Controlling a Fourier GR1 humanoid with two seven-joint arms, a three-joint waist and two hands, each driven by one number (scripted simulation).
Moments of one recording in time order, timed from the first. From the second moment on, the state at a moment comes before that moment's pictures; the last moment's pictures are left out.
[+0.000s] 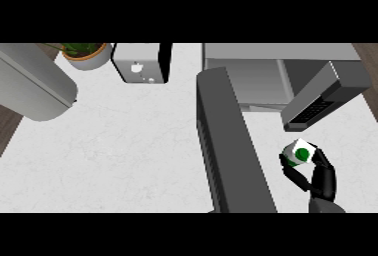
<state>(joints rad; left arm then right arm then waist) 0.60 0.01 0.28 -2.37 0.32 -0.29 -0.06 -0.25 -0.16 -0.33 -0.51 -0.04 -0.23 -0.97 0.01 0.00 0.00</state>
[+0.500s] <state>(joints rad) 0.61 0.01 0.31 -2.36 0.34 -0.31 -0.07 -0.37 -0.18 -0.30 -0.41 0.01 -0.19 -1.06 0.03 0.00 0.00</state>
